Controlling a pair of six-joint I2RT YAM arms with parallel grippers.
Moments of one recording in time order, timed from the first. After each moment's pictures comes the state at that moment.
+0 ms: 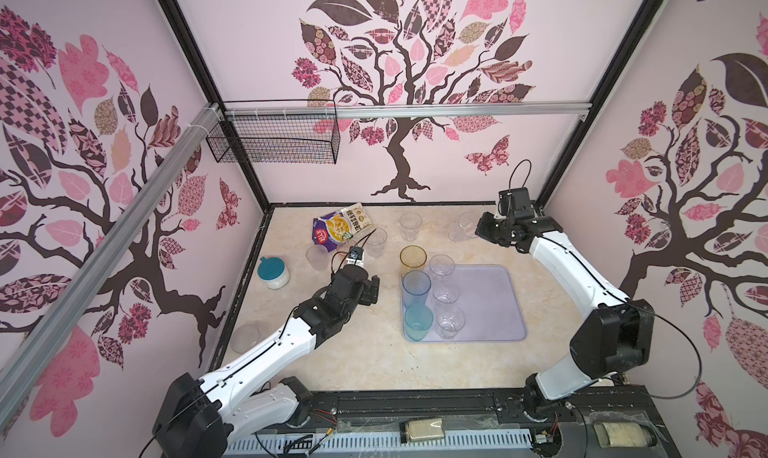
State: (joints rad) left arm -0.70 1.07 0.74 -0.29 -0.41 -0.29; right arm 0.18 1.56 1.40 -0.65 -0.05 0.57
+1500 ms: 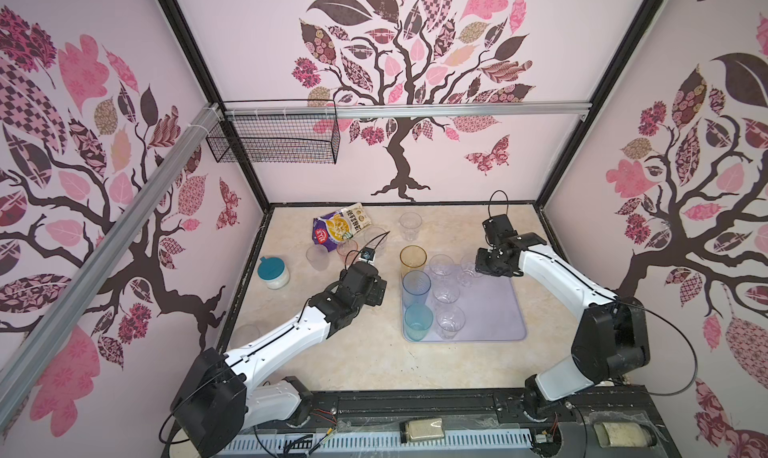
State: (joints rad) left arm -0.69 1.23 0.78 -0.27 -0.38 -0.20; right arm 0.26 1.55 1.23 -0.82 0.11 0.48
